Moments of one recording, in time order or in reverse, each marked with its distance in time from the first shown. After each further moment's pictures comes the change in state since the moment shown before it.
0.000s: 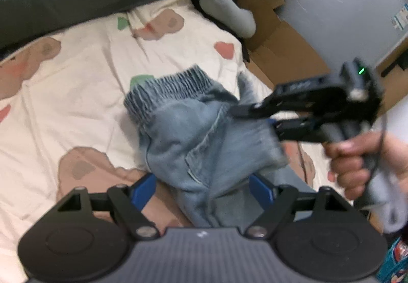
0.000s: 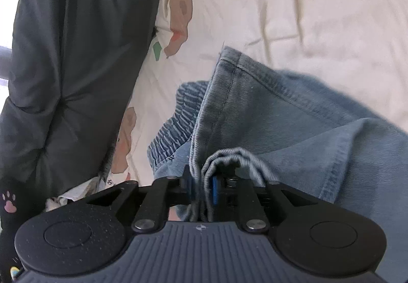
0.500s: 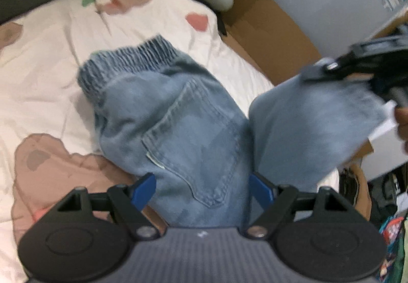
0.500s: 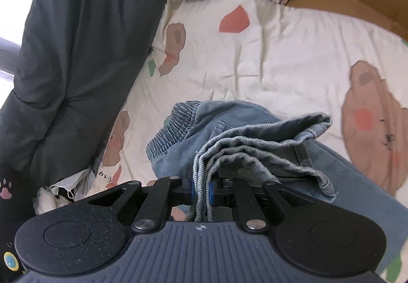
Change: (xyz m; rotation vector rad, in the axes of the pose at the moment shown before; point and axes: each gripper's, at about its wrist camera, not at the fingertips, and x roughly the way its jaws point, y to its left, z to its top) left arm 0.033 -0.026 -0.015 0.015 0.068 -0.097; right arm -0.116 0.028 0.007 -0.074 -0.012 -0.161
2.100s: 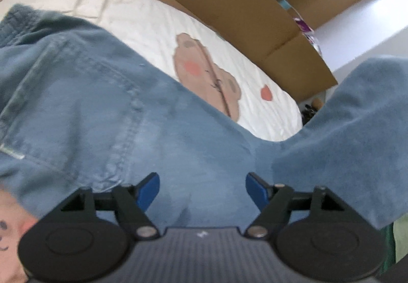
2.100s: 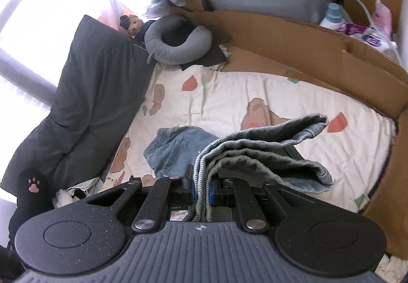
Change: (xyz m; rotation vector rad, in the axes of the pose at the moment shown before) left arm 0.084 -0.093 -0.020 0.200 0.280 -0.186; right arm -0.360 -0.043 -0.105 0.010 -0.231 -0.106
